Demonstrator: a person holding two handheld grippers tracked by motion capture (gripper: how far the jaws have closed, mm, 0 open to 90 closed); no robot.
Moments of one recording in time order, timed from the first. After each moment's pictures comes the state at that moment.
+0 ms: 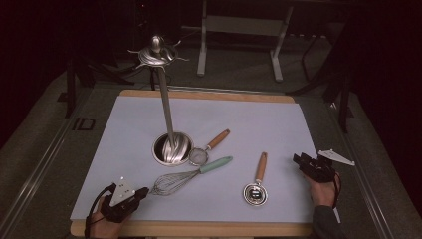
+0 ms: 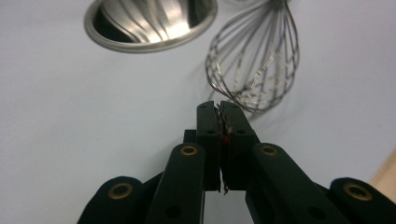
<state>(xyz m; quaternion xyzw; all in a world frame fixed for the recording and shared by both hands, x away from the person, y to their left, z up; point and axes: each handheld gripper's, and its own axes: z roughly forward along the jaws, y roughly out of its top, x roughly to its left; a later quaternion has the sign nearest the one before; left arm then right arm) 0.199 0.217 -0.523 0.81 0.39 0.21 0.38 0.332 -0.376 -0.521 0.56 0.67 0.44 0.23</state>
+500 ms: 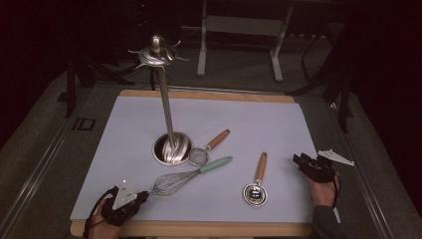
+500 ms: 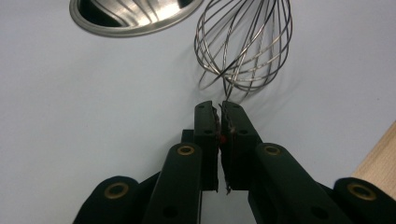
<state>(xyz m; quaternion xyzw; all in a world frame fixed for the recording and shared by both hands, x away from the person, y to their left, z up) 0.195 0.216 -0.528 0.83 0.38 0.21 0.36 0.333 -0.376 -0.523 0.55 0.67 0.44 0.23</state>
